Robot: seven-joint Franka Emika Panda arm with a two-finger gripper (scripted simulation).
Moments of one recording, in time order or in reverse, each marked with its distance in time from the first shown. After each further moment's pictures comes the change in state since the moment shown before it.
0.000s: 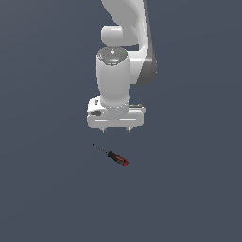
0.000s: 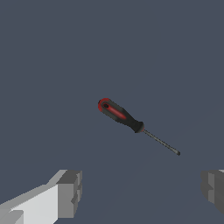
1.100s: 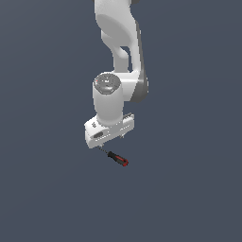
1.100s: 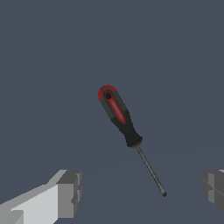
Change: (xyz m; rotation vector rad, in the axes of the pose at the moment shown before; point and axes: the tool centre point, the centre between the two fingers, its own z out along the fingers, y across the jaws) arm 0.011 0.021 0.060 -0.007 -0.034 -0.471
